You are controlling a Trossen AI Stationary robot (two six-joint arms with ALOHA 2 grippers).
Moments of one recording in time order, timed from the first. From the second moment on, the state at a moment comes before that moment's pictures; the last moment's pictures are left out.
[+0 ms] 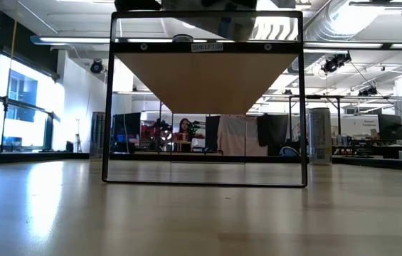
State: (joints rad) left arm 0.11 1.07 1.10 -0.44 -0.04 -0.07; right arm 0.06 1.61 1.62 -0.74 0.22 0.13
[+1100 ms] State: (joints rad) left arm 0.12 0.74 0.76 -0.04 -0.04 -0.25; right arm 0.08 1.25 0.72 0.80 0.31 0.25
